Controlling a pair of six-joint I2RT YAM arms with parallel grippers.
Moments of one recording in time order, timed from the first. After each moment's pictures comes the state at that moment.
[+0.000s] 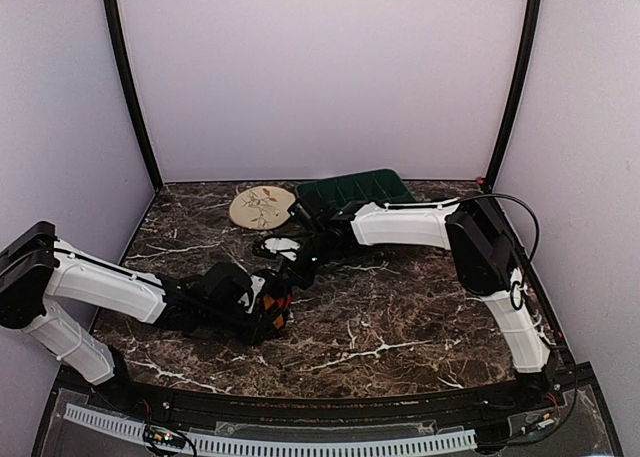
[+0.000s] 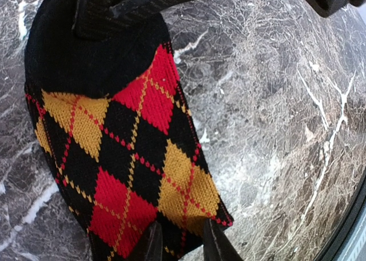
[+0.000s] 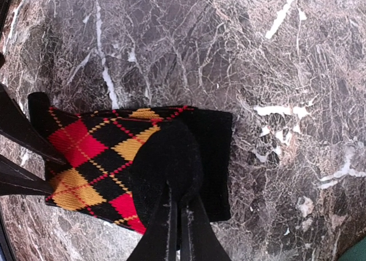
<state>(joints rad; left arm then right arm) -0.95 1.46 0.57 -0.03 0.03 -0.50 0.92 2.34 1.88 -0.53 -0.47 -0.33</state>
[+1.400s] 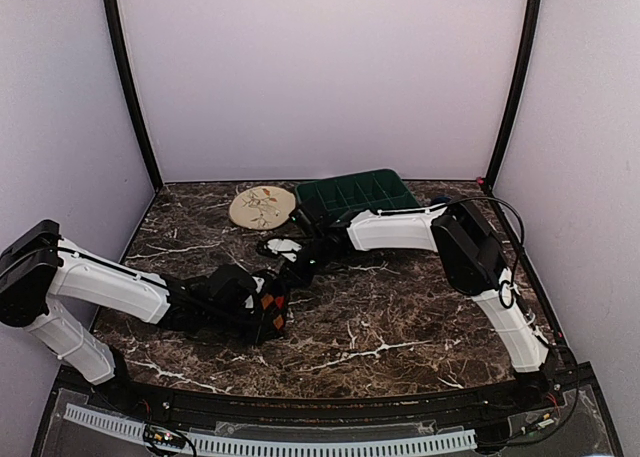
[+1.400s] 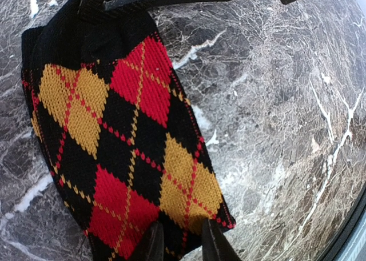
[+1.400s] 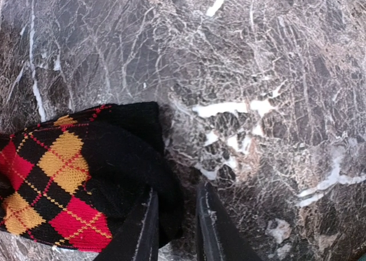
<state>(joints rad) -0.97 1.49 0.59 -0.05 -0.01 -0.62 0.89 2.43 1.91 -0.43 -0.39 -0.28</state>
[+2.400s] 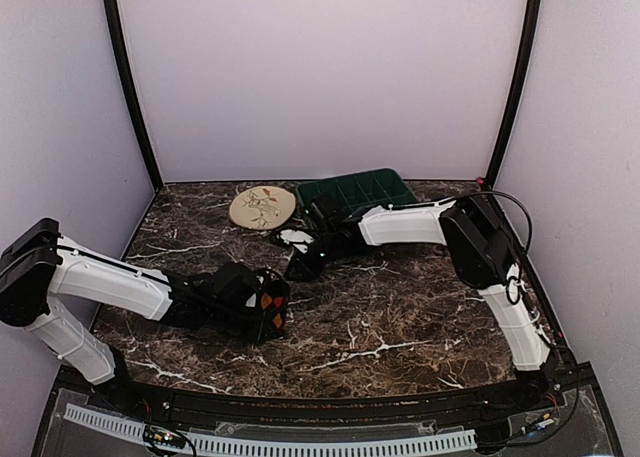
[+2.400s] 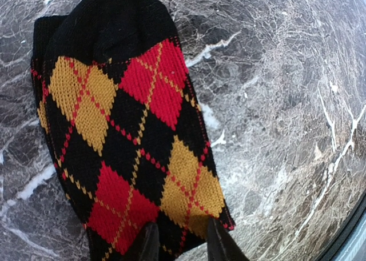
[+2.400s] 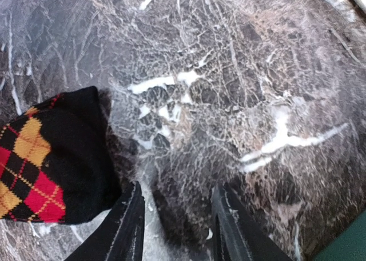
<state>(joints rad) -0.98 1.49 0.64 -0.13 -0.05 -0.69 0.84 2.39 1.84 -0.36 -0.39 -0.23</state>
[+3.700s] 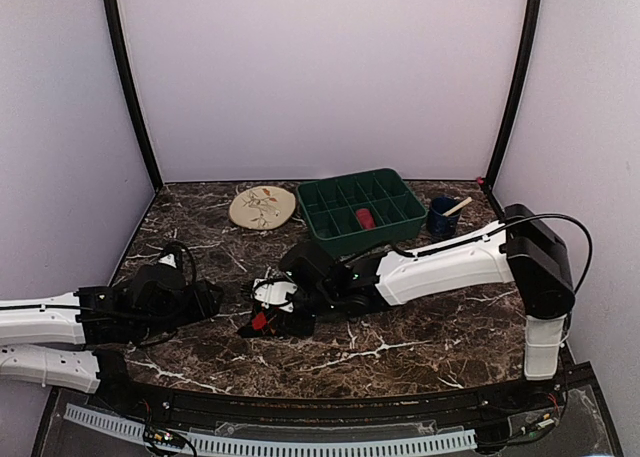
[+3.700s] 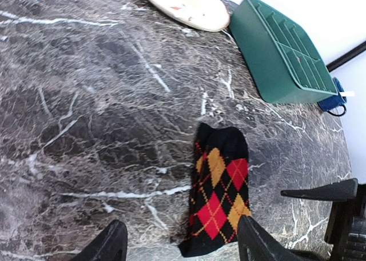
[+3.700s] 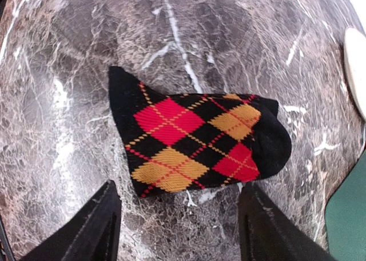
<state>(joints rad) -0.97 0.83 0.43 -0.34 -0.48 -1.02 1.21 1.98 1.35 -0.14 0.02 -0.32</state>
